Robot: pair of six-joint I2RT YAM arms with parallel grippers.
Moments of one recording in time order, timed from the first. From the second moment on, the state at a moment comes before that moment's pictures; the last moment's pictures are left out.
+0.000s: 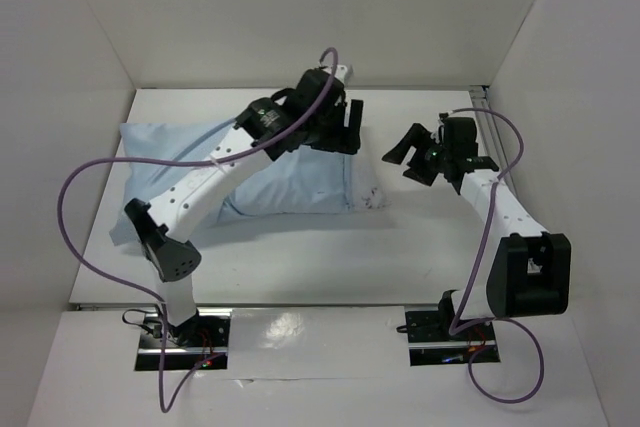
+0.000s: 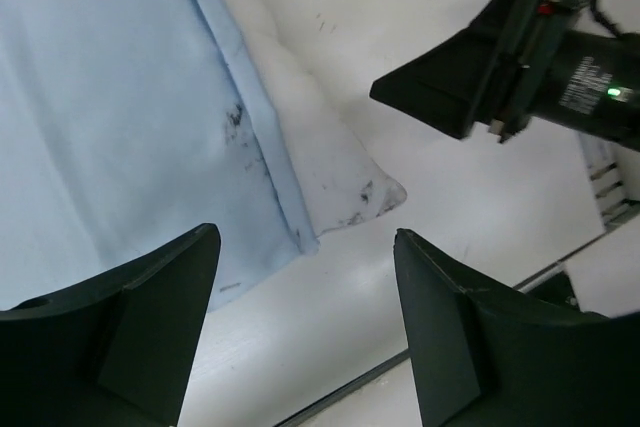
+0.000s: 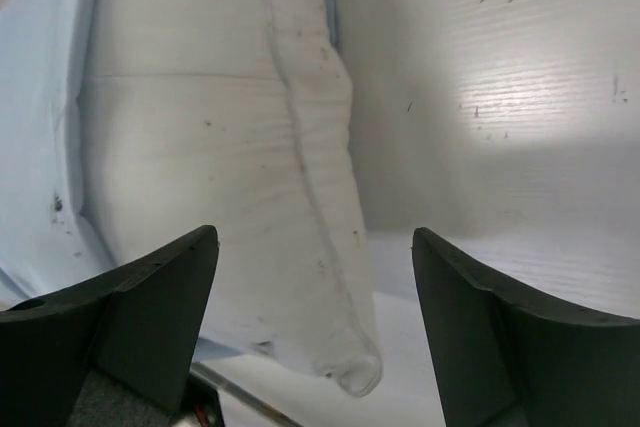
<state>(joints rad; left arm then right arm) -0.80 1.80 2.13 -0.96 -0.14 -0.48 0.03 1.37 0.96 -0.30 -0.39 0.68</state>
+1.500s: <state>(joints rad) -0.76 2.20 2.53 -0.90 0.44 -0.59 0.33 1.71 0.89 0.52 -0.70 1.02</state>
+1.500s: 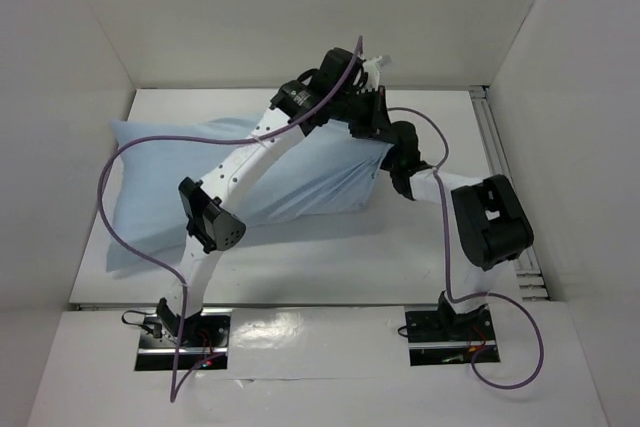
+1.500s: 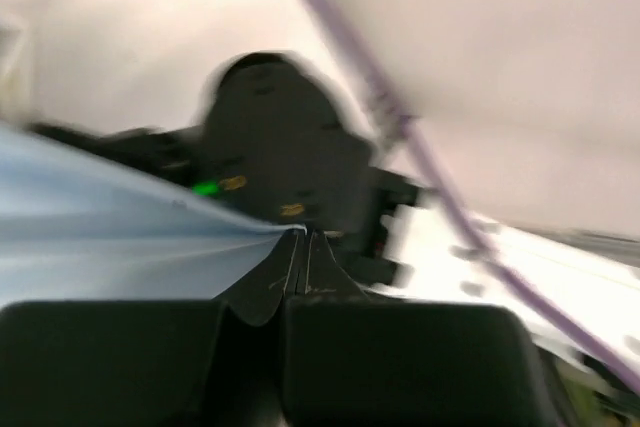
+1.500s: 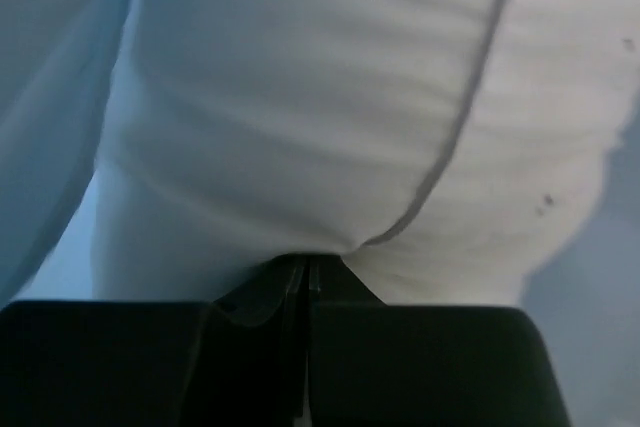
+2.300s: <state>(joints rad) -0.58 1.91 2.15 -0.72 0.61 -0.63 0.33 1.53 0.68 0.45 -0.53 1.14</state>
